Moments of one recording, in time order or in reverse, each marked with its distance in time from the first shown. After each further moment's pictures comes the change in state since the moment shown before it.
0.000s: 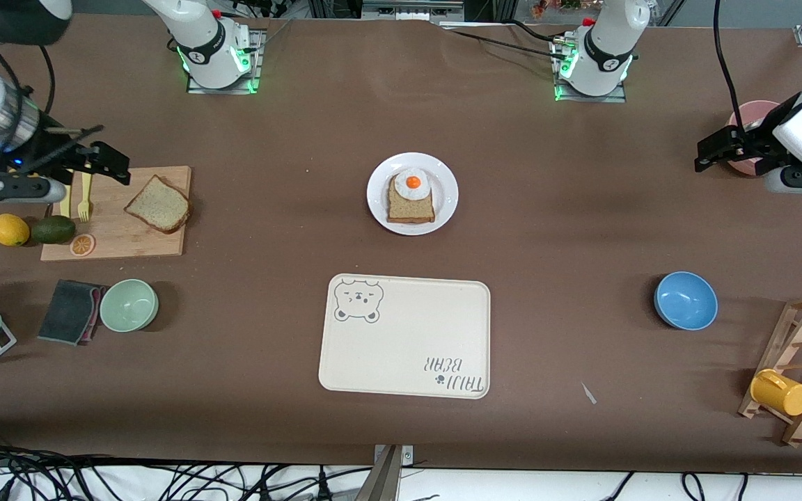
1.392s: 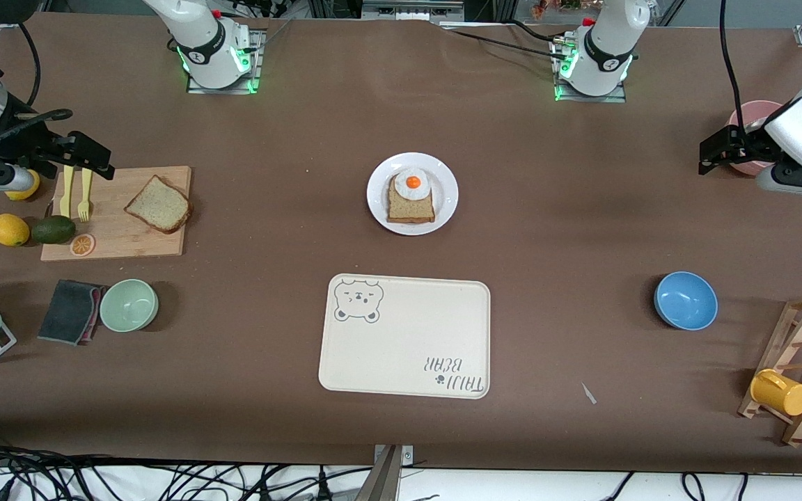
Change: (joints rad) left arm 0.000 -0.003 -0.012 -0.006 0.051 0.039 0.099; right arm -0.047 -0.044 -0.010 0.037 0.062 -0.033 -0.006
